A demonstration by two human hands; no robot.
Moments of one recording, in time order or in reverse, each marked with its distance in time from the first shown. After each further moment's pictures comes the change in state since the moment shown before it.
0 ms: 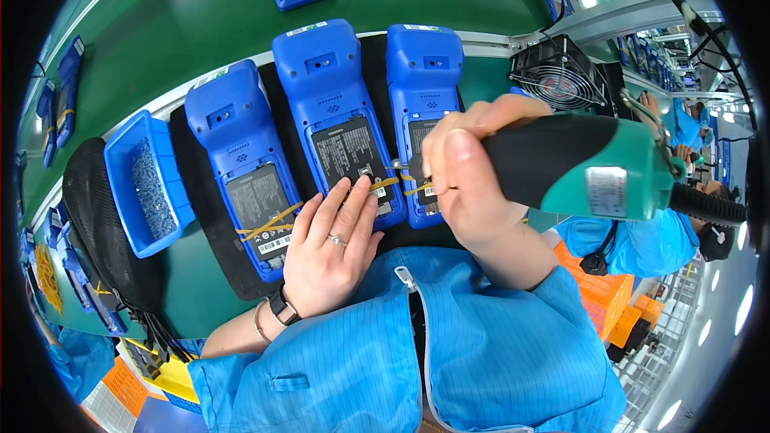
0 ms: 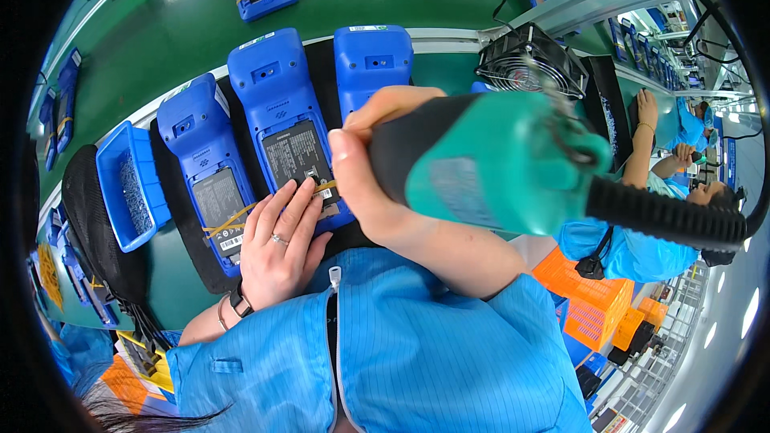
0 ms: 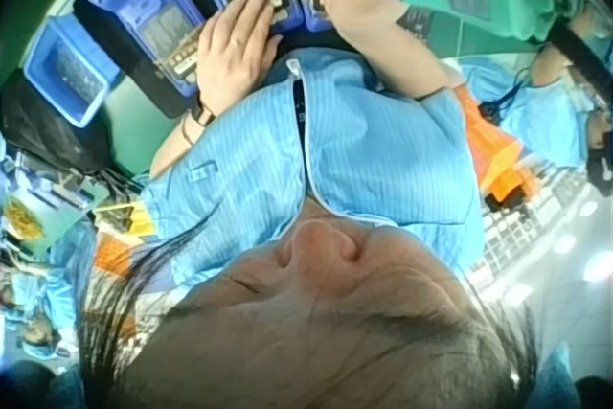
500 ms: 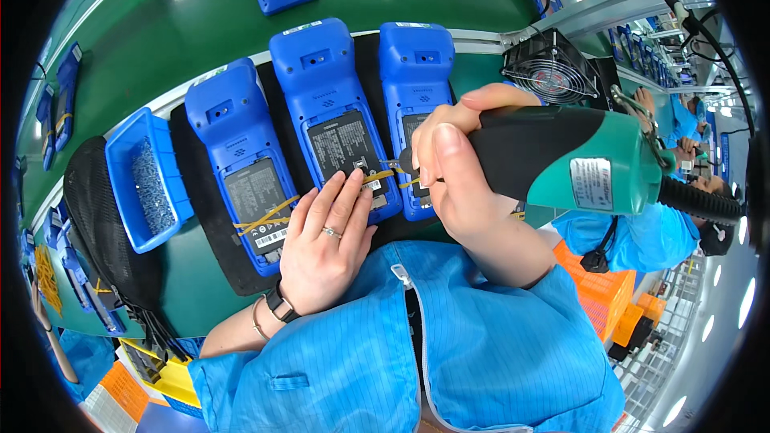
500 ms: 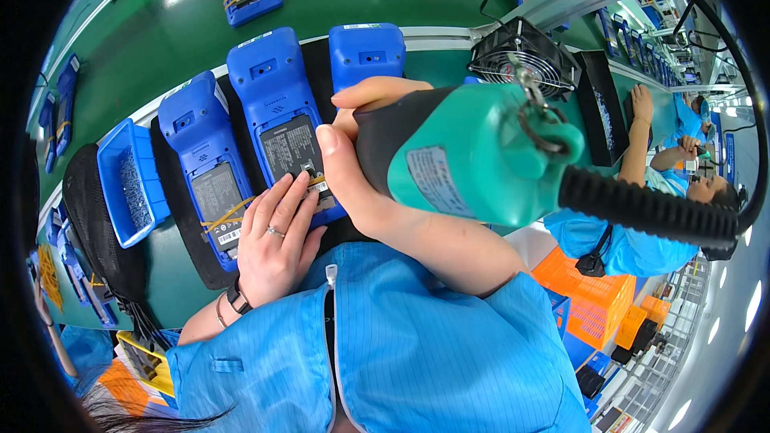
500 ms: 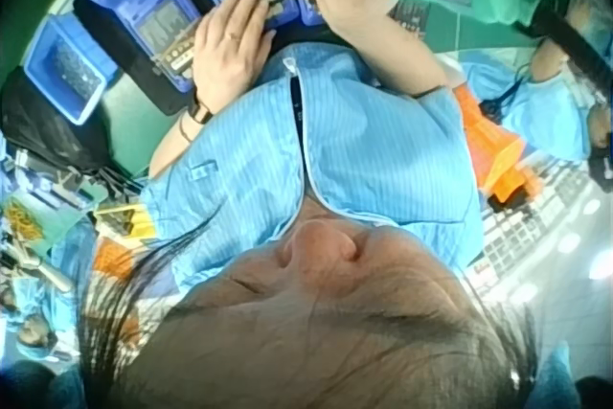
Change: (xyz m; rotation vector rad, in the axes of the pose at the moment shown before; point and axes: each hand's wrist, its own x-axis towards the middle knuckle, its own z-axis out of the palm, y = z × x) left_hand -0.002 0.000 0.001 0.008 0.005 -0.003; right_hand -0.004 0.003 0.004 -0.044 0.023 -0.055
